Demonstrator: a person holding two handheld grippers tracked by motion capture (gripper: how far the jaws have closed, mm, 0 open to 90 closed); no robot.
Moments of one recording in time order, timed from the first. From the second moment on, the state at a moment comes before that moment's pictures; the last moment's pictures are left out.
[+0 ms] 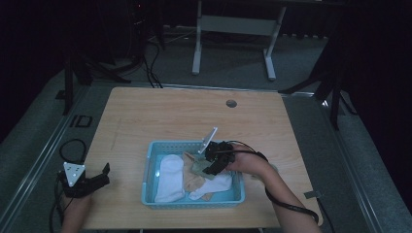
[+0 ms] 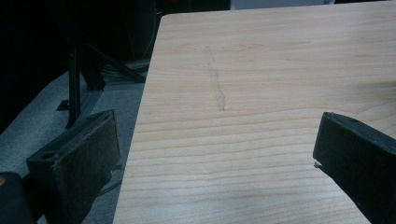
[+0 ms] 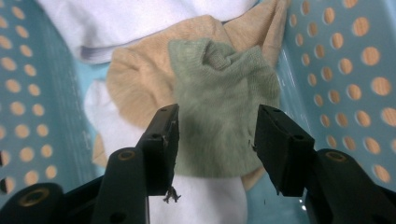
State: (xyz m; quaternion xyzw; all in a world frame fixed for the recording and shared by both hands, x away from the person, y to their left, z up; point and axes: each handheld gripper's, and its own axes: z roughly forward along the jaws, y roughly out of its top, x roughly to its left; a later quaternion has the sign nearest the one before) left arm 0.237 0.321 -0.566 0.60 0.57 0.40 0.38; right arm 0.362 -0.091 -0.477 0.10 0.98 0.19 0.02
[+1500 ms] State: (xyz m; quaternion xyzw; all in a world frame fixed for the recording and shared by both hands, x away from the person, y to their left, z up) left arm 0.238 0.322 -0.566 0.60 0.57 0.40 0.38; right arm 0.360 -0.098 -0.454 0.07 0.98 0.19 0.02
